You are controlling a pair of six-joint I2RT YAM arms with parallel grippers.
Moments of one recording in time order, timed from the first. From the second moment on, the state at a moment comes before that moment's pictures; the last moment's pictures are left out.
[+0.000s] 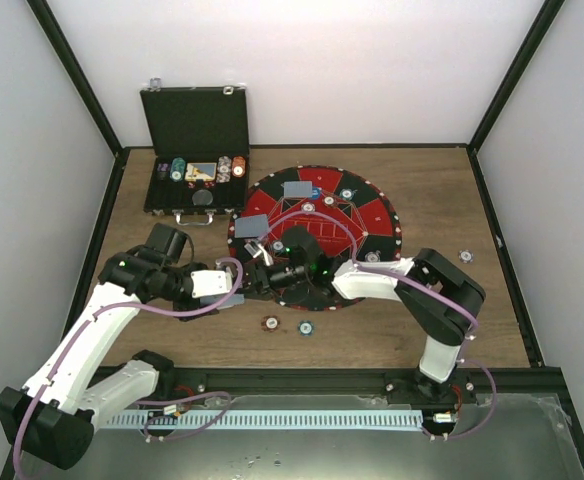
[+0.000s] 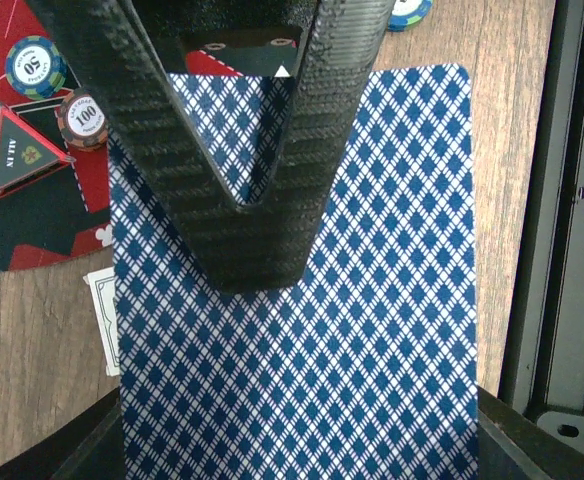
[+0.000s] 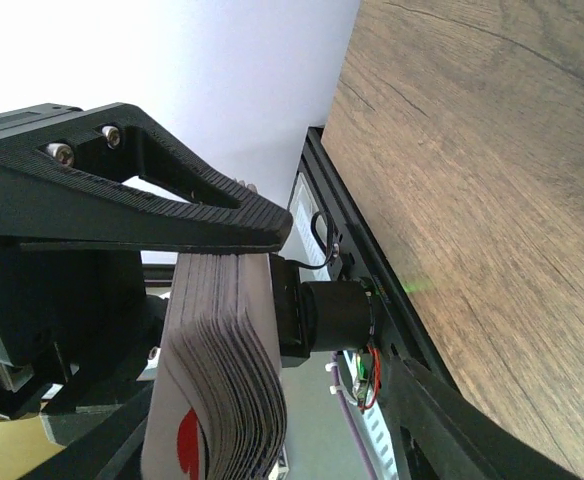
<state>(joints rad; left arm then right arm) -0.37 0.96 0.92 -1.18 0.37 1.02 0.91 1.77 0.93 0.50 -0.84 1.10</state>
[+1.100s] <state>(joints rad) -0.37 0.96 0.93 -1.16 0.36 1.02 0.69 1.42 0.81 0.32 -0.88 1.07</state>
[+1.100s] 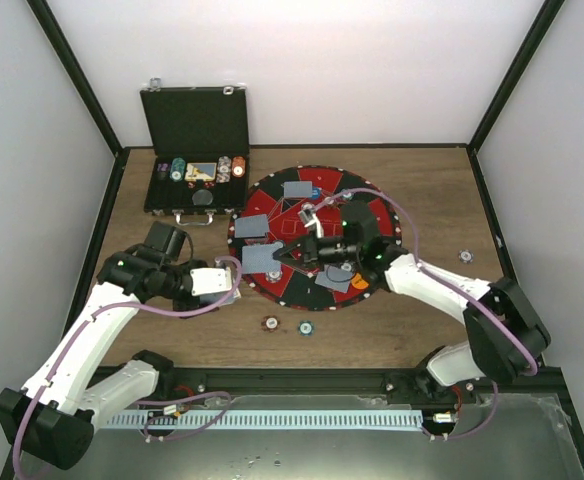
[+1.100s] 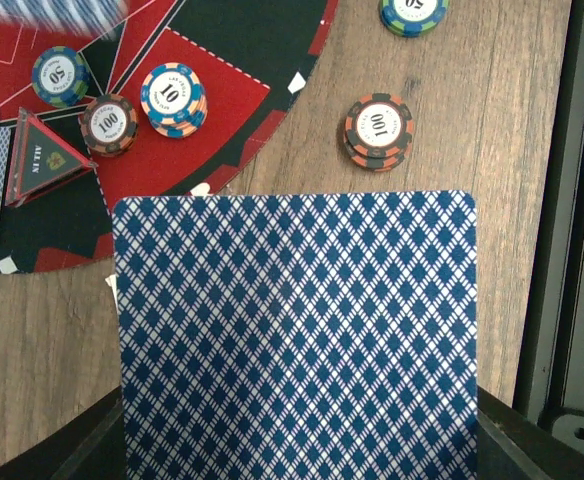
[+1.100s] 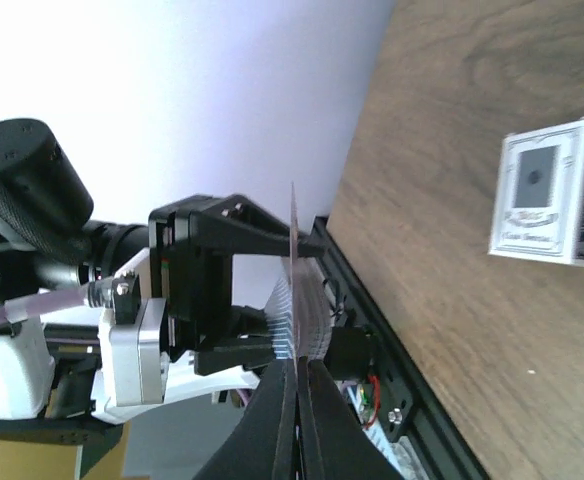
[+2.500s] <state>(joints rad) -0.37 0.95 0.93 -1.19 0.37 1.01 0.24 2.44 2.03 -0.42 -0.70 0.65</state>
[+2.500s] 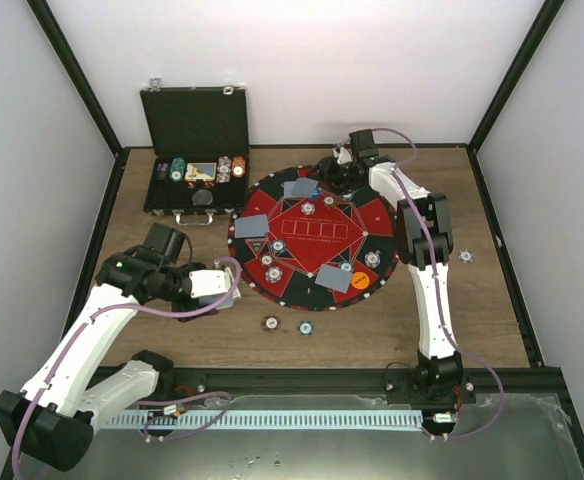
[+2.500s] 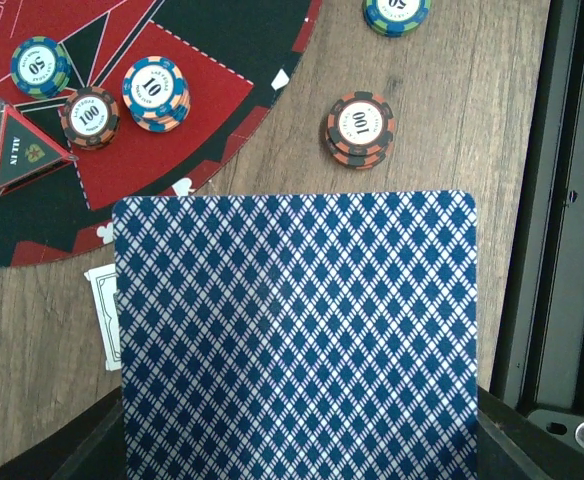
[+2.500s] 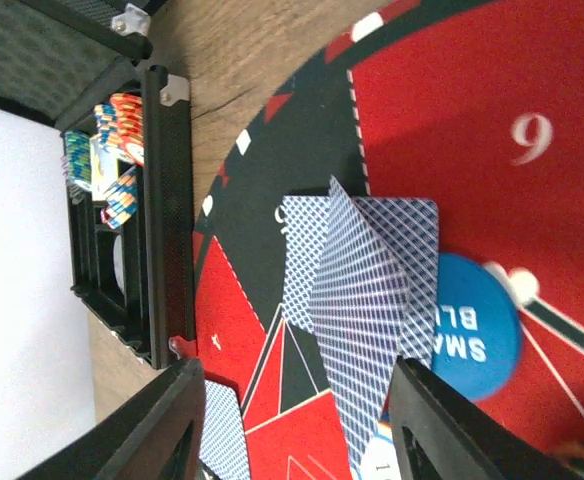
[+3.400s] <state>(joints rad) -0.37 0.95 0.93 -1.20 0.37 1.00 0.69 1.41 0.90 -0.13 -0.66 0.84</state>
